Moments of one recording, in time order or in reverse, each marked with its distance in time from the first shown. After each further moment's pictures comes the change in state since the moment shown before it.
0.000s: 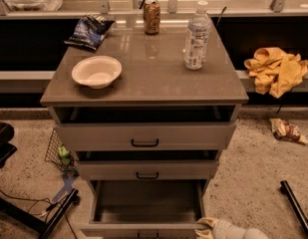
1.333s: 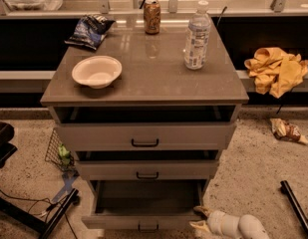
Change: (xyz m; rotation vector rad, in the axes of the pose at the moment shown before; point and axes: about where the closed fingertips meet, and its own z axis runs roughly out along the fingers) arm -0.015 -0.012 0.040 -0.091 -0.092 0.005
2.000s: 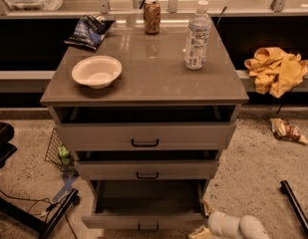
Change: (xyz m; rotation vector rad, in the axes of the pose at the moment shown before) arm 0.001 -0.002 -0.003 0.004 0.003 0.000
